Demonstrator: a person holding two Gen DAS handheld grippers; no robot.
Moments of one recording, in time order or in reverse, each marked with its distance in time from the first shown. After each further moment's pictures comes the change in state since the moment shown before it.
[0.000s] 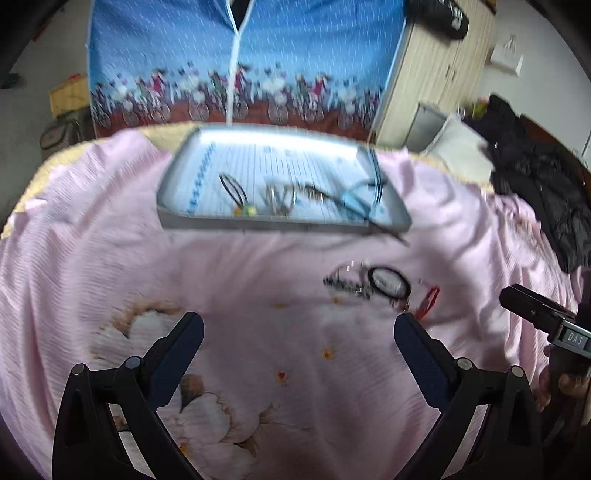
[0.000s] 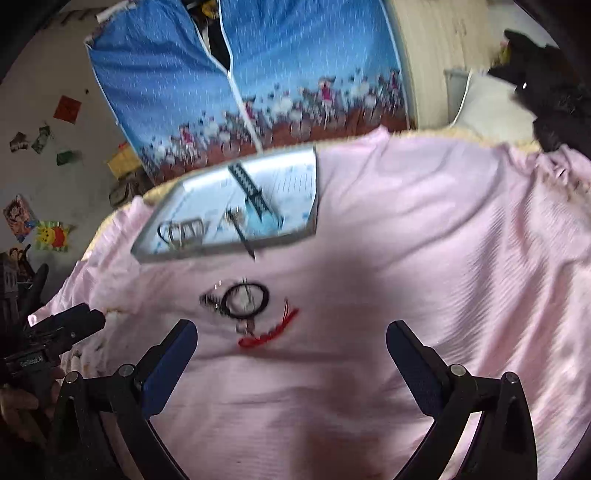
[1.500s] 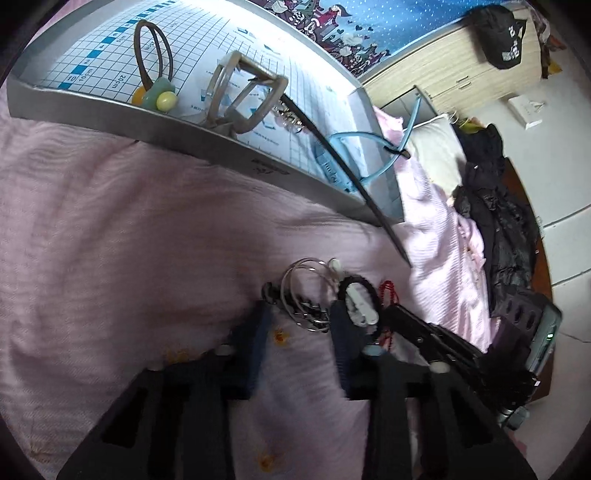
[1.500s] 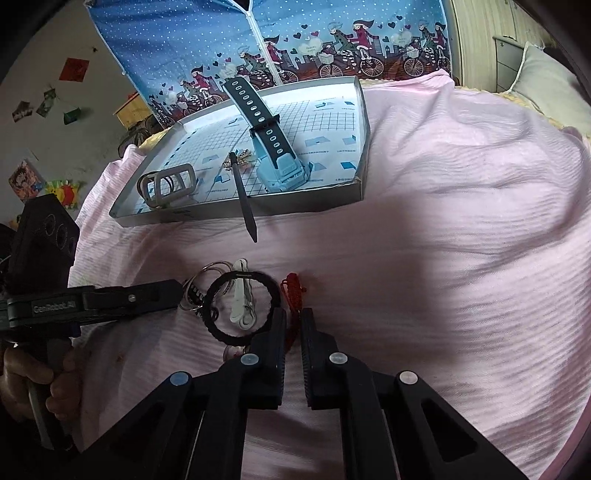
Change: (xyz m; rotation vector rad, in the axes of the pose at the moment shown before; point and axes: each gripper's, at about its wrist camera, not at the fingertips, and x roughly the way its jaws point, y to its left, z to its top) left arm 0.113 0.048 0.039 -0.319 0.284 -0.400; right arm 0.100 0.006 0.021 -0.069 0.184 0.077
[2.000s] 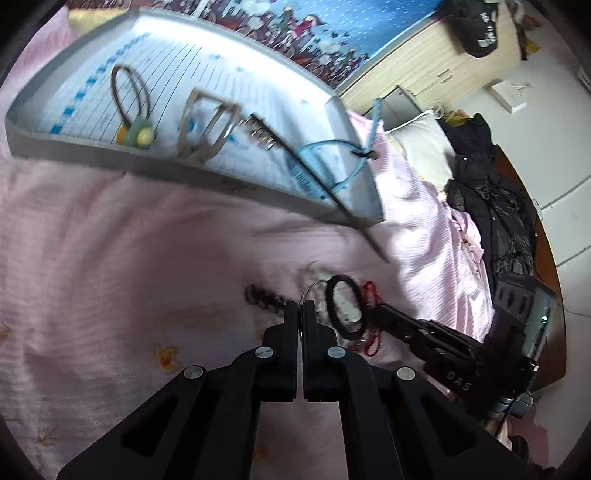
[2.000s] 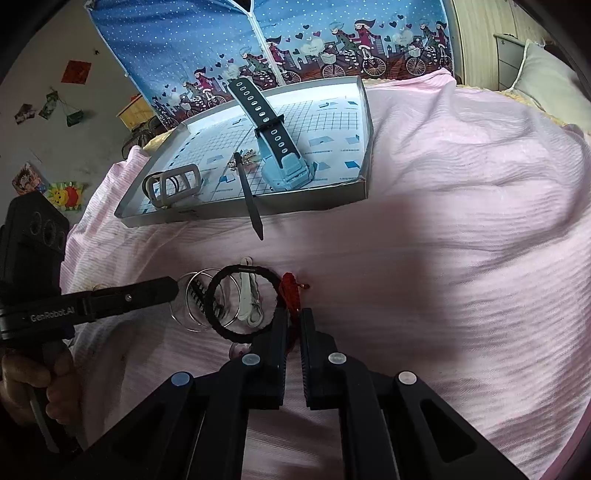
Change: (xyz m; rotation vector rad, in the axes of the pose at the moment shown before) left arm -0.008 -0.032 -0.010 0.100 -0.067 0.003; right arm -0.001 0.002 -0.001 0.005 -0.002 0.020
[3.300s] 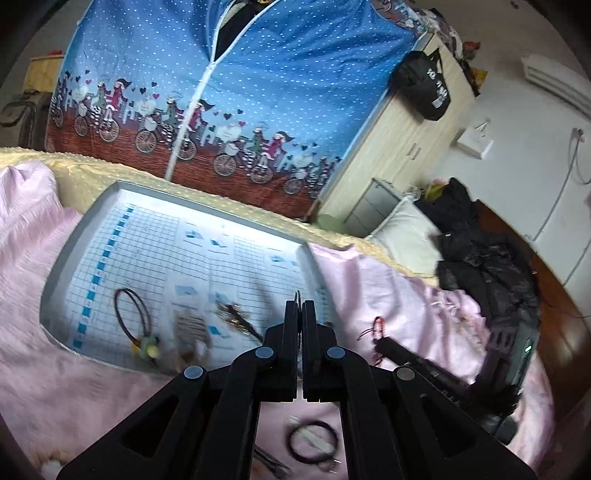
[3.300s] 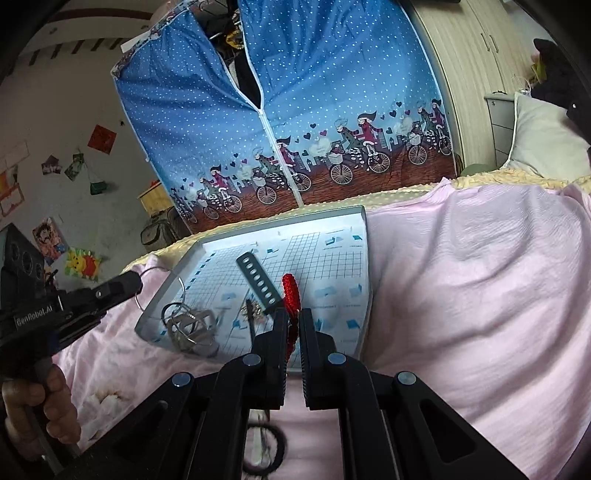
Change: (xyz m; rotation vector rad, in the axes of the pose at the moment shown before) left arm -0.038 -0.039 0.060 0.168 -0.425 0.061; right arm -0.027 -0.014 0.069 0.008 -0.389 0.064
